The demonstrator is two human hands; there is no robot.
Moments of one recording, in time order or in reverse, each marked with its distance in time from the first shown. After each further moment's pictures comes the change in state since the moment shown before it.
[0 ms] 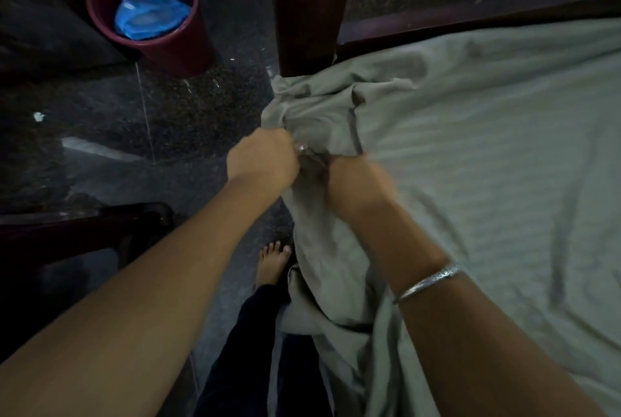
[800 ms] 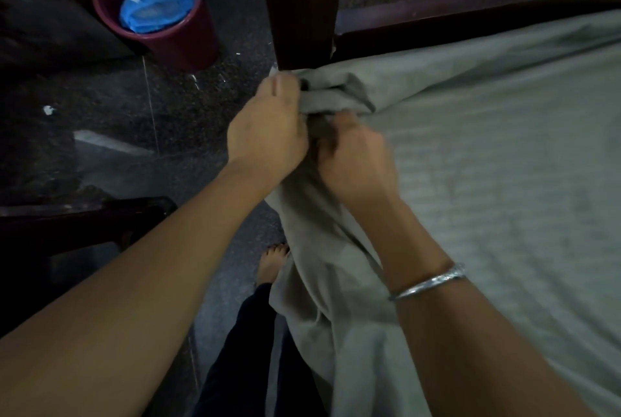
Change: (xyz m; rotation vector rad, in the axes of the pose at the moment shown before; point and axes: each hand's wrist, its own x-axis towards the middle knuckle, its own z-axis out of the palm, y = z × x) left_hand 0.009 0.009 -0.009 -0.134 0.329 0.175; right_hand 0.020 0.004 -0.002 0.418 0.316 -0.045
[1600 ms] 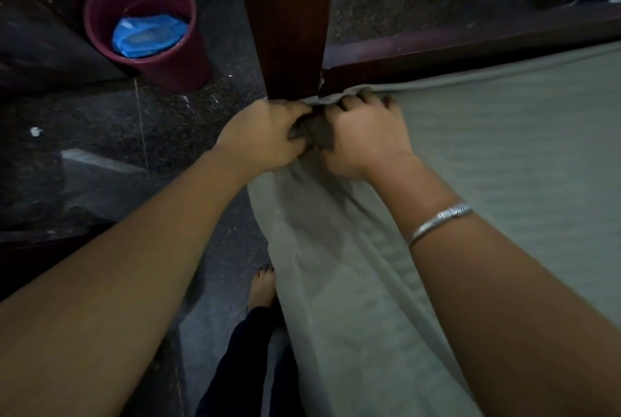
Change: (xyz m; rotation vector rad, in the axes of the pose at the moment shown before) left_hand 0.043 -0.013 0.000 -0.069 -0.237 0.236; right_hand 0.063 0.013 -0.032 -0.595 -0.100 -0.229
